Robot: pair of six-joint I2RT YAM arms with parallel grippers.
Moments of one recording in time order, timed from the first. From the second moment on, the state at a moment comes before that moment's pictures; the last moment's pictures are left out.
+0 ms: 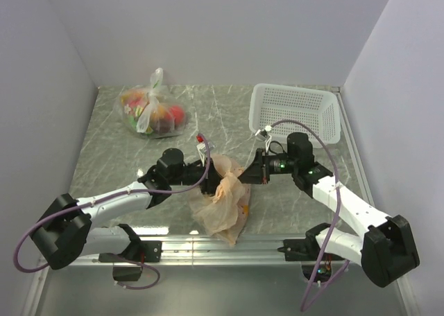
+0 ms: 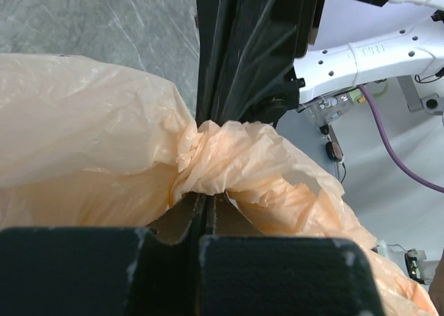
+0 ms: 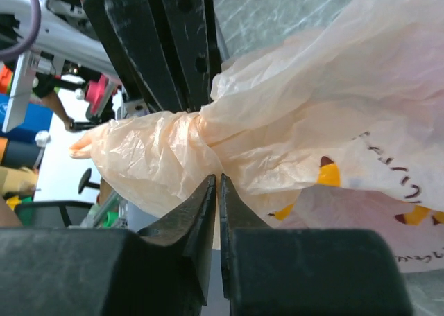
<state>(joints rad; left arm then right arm) -0.76 1.22 0.54 0.51 0.72 -0.71 0.41 1.09 0.62 0.10 -1.06 0.57</state>
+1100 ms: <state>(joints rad) -0.79 1.35 0.52 0.83 0.70 -0.90 0.57 1.18 0.61 0.32 -0.99 0.80</state>
